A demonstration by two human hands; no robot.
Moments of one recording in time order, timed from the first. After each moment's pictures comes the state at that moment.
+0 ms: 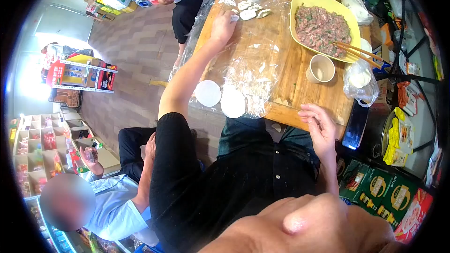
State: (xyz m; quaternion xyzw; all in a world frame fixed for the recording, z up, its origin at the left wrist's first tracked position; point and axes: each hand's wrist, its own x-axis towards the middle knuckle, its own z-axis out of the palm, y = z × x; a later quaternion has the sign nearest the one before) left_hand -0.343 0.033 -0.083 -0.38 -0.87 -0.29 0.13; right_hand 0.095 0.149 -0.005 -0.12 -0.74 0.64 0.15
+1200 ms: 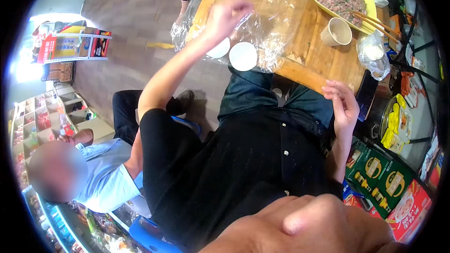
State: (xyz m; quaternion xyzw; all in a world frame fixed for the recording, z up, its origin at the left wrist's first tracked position) left_hand -0.196 -0.070 -0.019 -0.45 -0.79 -0.42 0.02; right_hand 0.134 0.136 0.005 -0.15 -0.75 0.62 0.20
